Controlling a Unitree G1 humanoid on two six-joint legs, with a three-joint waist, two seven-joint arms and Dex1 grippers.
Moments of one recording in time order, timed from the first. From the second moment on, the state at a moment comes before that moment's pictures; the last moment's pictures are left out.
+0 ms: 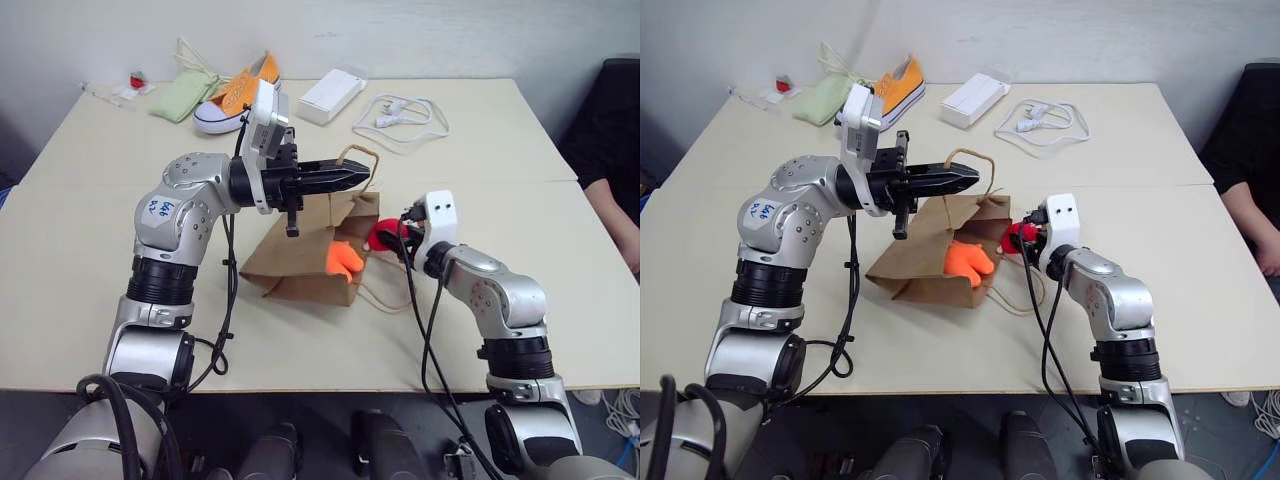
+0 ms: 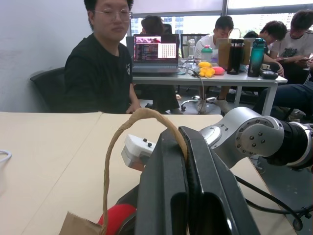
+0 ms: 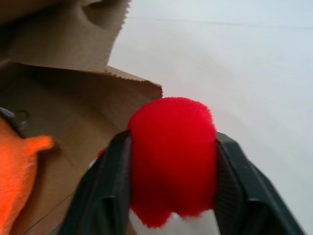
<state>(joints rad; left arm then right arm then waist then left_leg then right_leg) -0.97 0.39 -0.02 0.17 -0.54 0.51 -1.13 -0.58 -0.30 -0.05 -0.07 0.39 0.88 0.28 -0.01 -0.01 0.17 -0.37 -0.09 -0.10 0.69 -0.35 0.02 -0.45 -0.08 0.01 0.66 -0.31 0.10</state>
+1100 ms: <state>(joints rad) -0.98 0.38 -0.04 0.16 -0.54 0.53 -1.12 -0.82 0.04 -0.12 0.27 0.52 0.83 0.25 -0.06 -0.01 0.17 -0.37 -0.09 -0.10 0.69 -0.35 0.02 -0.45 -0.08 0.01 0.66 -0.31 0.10</state>
